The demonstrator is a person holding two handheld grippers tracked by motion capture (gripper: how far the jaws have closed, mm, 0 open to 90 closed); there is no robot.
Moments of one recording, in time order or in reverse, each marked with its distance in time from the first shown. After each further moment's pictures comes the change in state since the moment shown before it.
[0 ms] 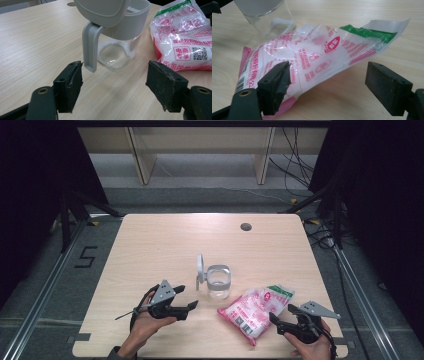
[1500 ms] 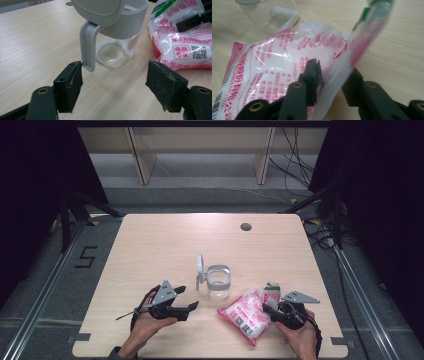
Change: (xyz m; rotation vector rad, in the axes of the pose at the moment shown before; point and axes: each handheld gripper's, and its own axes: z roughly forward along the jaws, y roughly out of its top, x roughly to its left) left arm -0.003 -0.001 0.002 -0.005 -0.006 -0.014; right arm 0.001 0.013 0.041 0.102 0.046 -0.057
